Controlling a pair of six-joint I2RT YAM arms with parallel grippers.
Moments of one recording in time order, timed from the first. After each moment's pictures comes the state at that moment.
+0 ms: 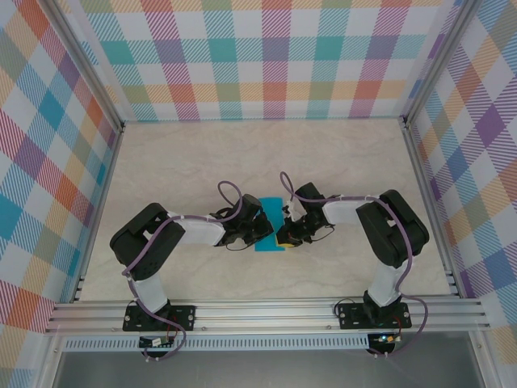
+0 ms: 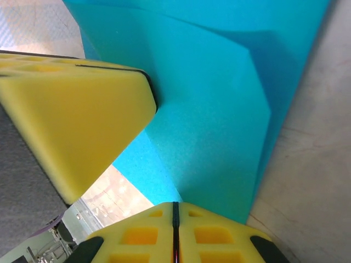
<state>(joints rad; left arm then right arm) -0.78 1.78 0.80 0.13 0.20 -1.18 0.55 1.80 0.85 -0.35 -0.77 0.49</state>
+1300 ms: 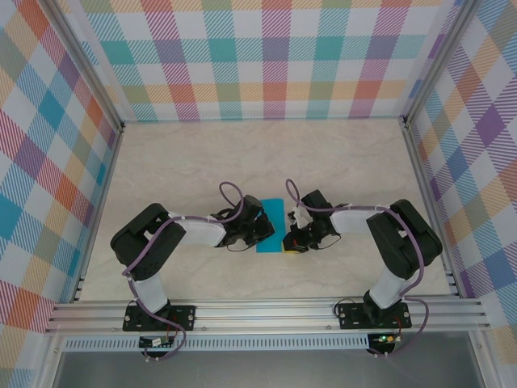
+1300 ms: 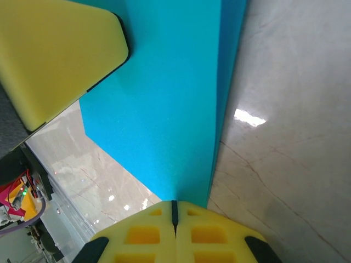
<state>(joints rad) -0.79 1.78 0.80 0.13 0.20 -1.19 0.54 1.68 0.72 -0.31 -0.71 0.49</state>
